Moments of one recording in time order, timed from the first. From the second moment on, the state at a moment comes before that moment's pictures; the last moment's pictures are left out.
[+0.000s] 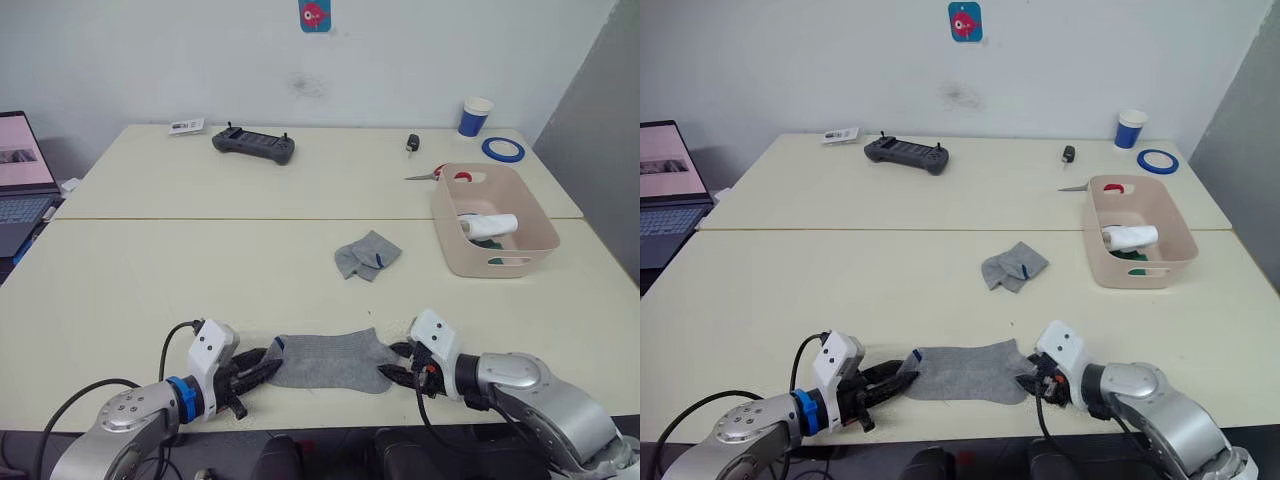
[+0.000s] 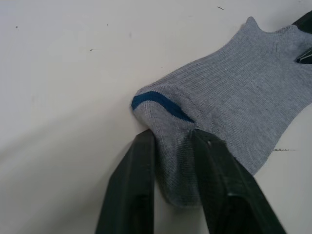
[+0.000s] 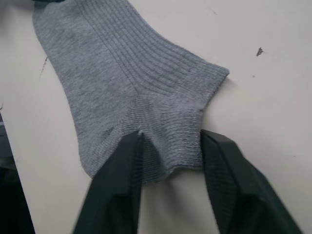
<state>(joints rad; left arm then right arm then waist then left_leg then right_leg) 0.30 0.63 0.12 -0.51 -0.49 0.60 -0.71 -0.04 -0.62 0.24 -0.65 0.33 0.91 0.62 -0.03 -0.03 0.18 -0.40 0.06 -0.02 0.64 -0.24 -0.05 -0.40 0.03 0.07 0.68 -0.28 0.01</state>
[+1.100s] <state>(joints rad) -0.10 0.72 0.19 -0.44 -0.55 0.56 -0.82 -0.23 -0.68 0.13 -0.54 0.19 0.60 0.58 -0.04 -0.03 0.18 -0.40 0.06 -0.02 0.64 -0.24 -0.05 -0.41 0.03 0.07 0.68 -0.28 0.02</state>
